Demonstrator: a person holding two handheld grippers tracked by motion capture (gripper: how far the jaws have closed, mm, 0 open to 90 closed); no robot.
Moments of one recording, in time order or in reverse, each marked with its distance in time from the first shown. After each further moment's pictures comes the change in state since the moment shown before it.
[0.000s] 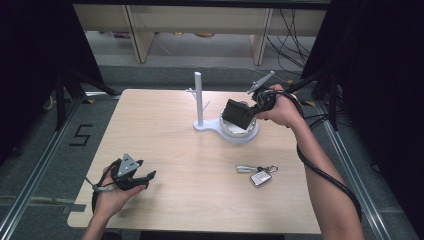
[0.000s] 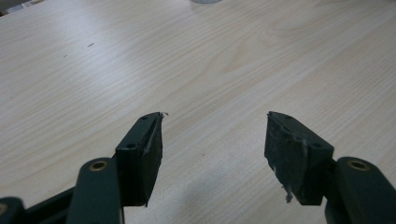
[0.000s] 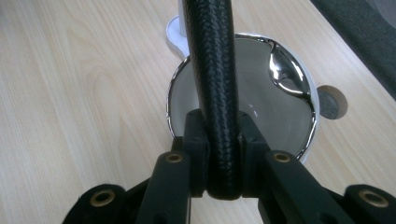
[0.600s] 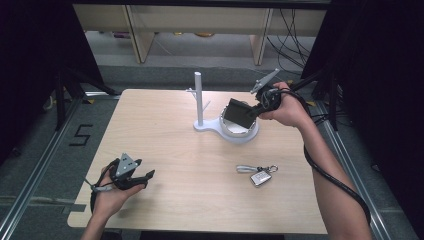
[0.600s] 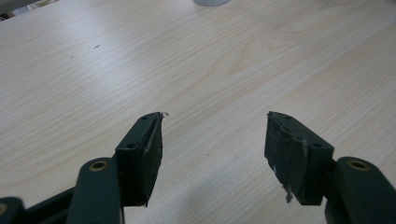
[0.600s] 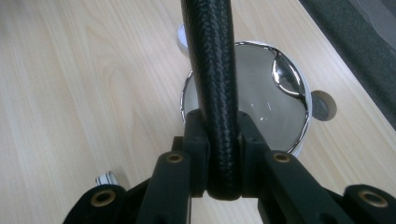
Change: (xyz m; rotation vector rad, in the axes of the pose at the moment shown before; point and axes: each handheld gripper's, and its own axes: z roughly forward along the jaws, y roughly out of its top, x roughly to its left) left arm 0.002 0.000 -0.003 -0.003 0.005 -0.005; right arm 0.015 0.002 -0.028 0.005 -0.013 -0.037
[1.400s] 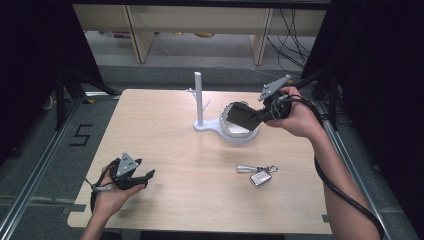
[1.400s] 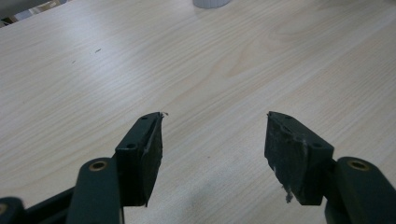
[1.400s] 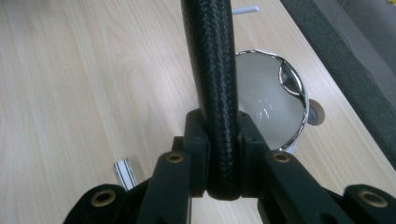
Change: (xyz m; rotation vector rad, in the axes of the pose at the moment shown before) left arm 0.000 0.002 -0.001 -0.009 0.010 0.009; right arm 0.030 -0.014 -0.034 -0.064 -0.050 -0.077
